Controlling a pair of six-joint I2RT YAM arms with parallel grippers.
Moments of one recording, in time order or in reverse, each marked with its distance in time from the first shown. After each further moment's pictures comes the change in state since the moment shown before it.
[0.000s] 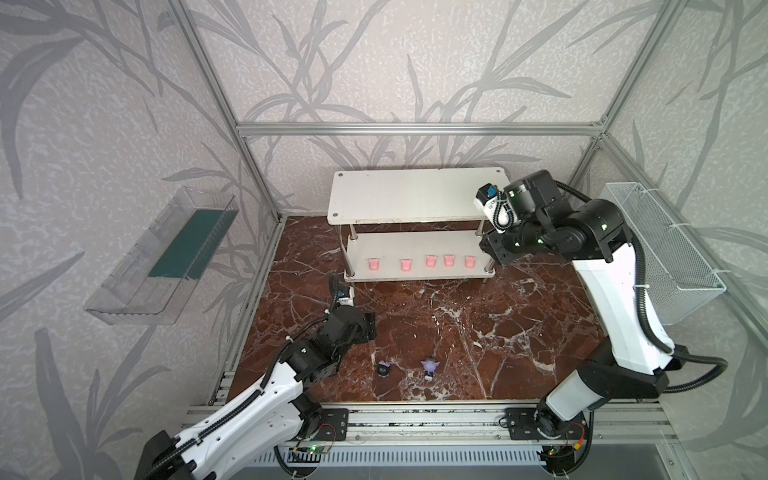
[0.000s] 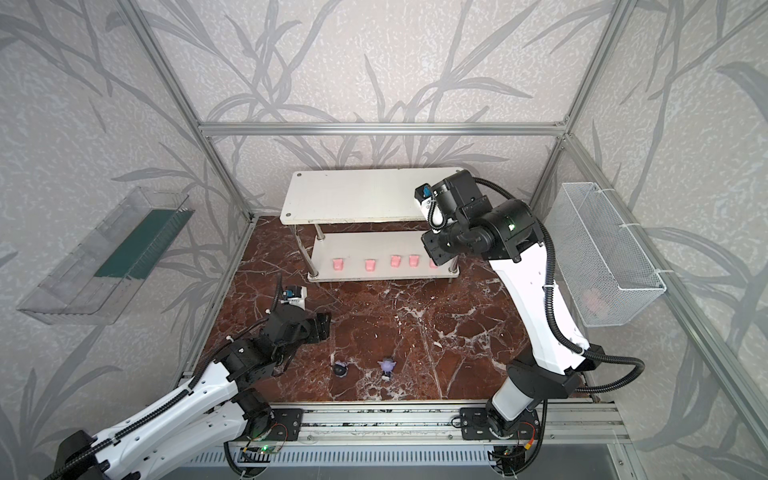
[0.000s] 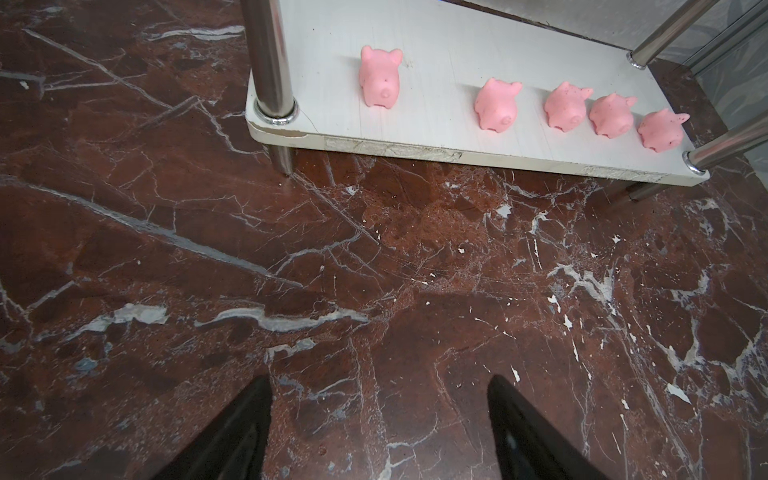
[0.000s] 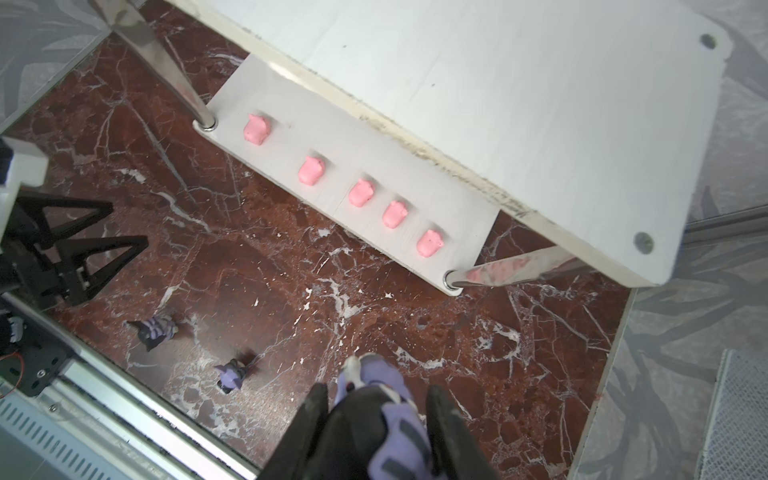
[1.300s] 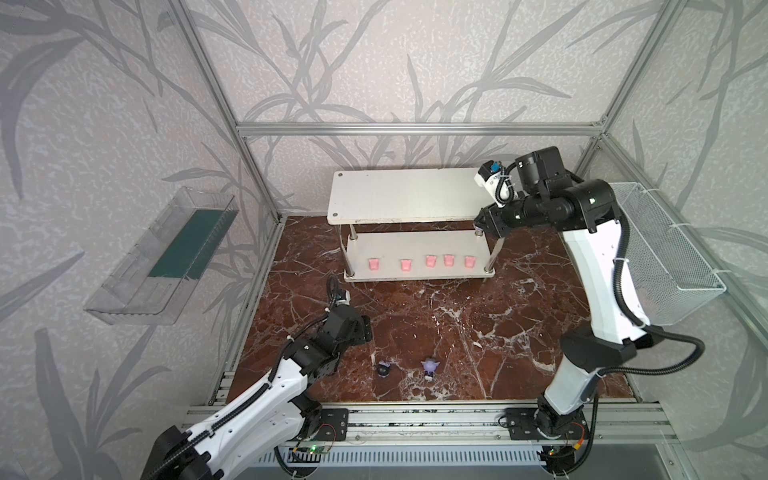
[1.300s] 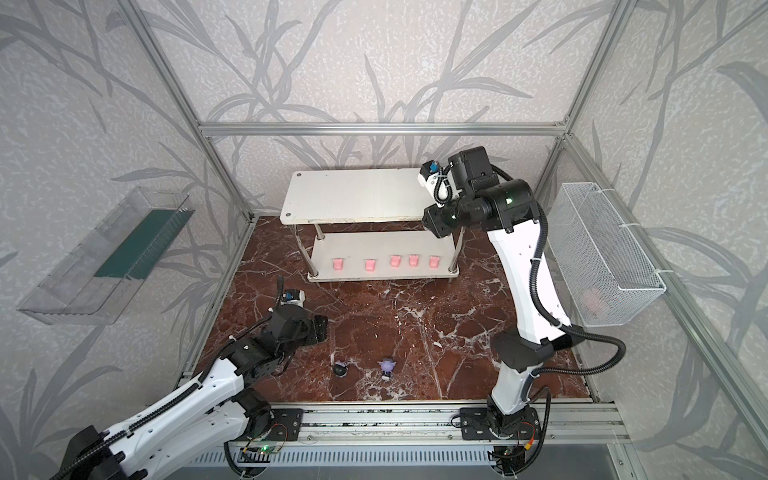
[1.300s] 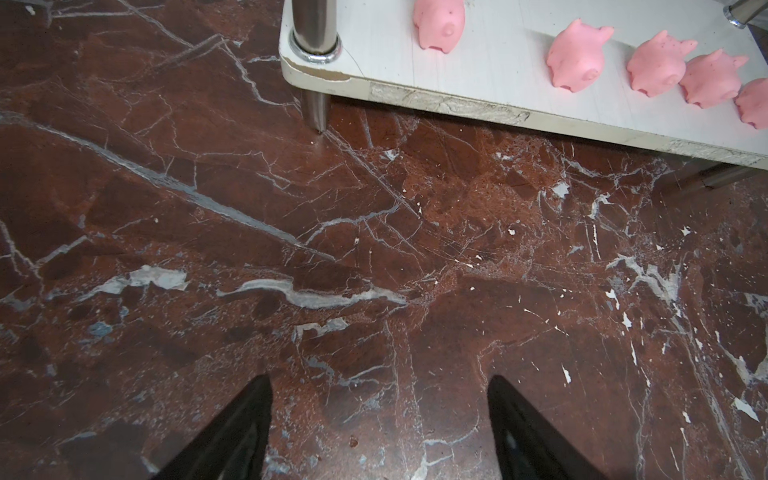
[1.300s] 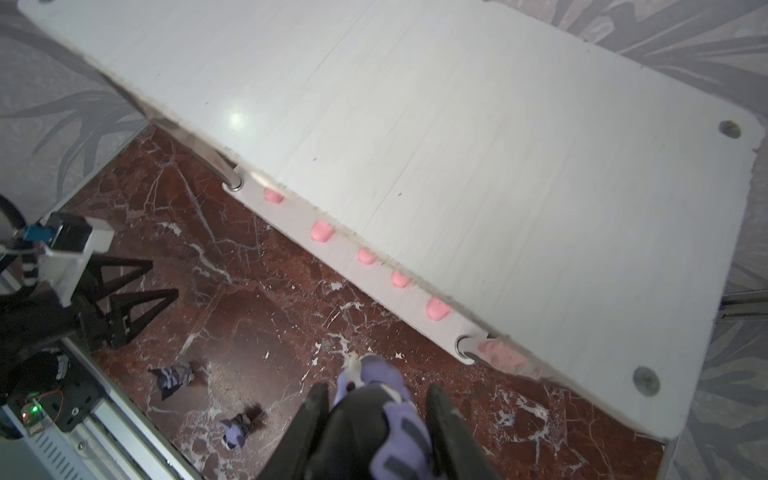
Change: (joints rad) left arm 0.081 0.056 -0.045 0.014 0.046 -0.008; right arm -0.123 0.078 0.048 0.105 -0.253 -0.102
